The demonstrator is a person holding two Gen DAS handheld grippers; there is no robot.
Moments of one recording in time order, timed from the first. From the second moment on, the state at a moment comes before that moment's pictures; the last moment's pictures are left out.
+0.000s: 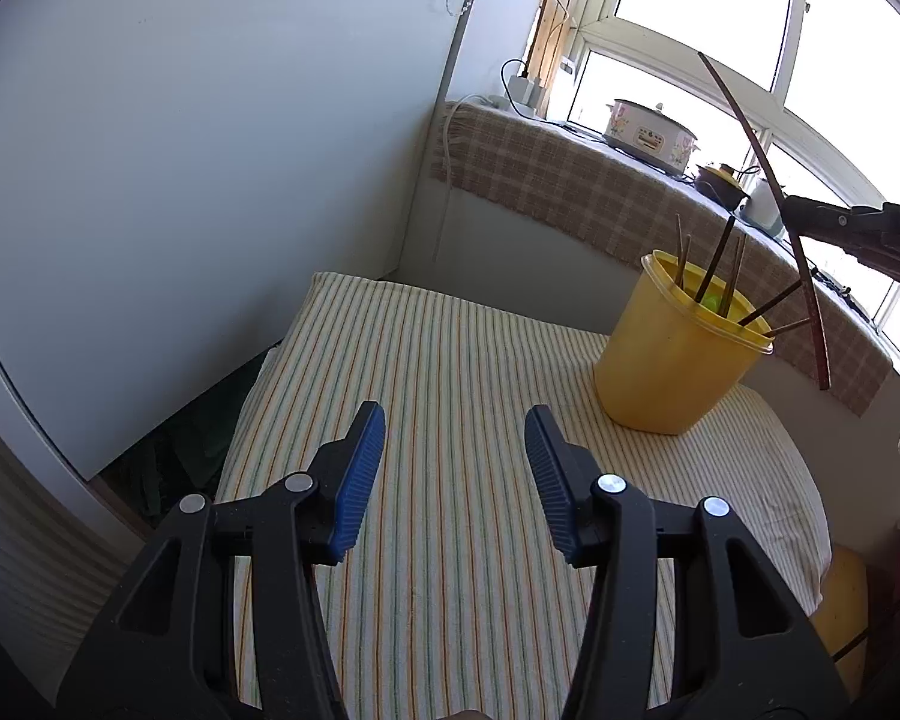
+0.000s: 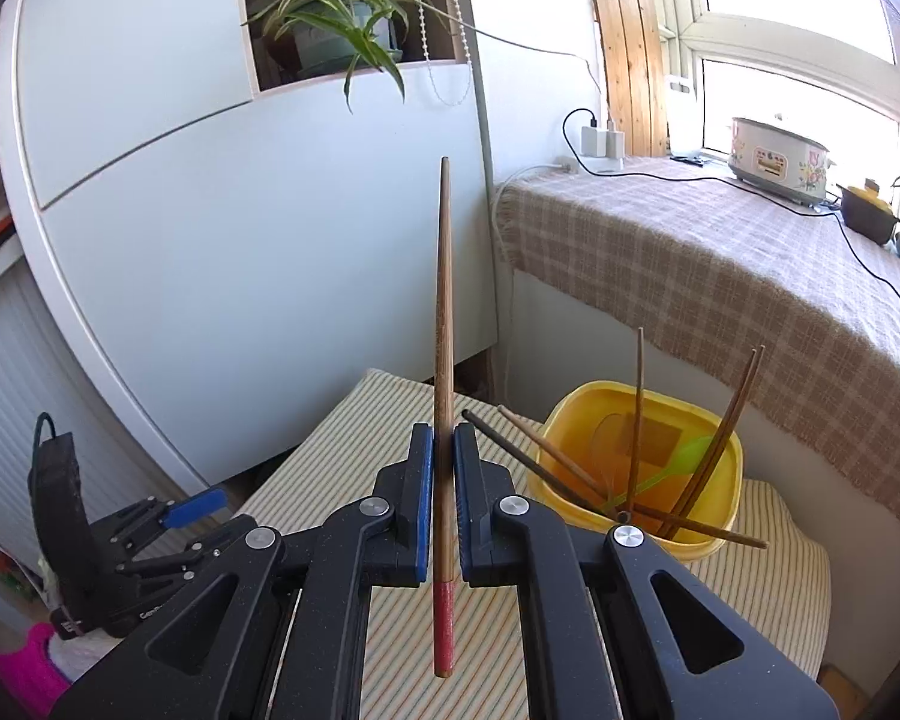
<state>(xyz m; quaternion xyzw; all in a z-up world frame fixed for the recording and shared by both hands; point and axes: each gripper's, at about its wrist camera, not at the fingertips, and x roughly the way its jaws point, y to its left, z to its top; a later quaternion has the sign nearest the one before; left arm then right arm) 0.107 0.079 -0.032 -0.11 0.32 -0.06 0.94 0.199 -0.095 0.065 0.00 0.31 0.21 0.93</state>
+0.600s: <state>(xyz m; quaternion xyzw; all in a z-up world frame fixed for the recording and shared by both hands) 0.112 0.055 -0.030 -0.10 0.33 -0.07 0.94 0.248 -0.155 0.098 0.07 0.25 0.16 0.95</state>
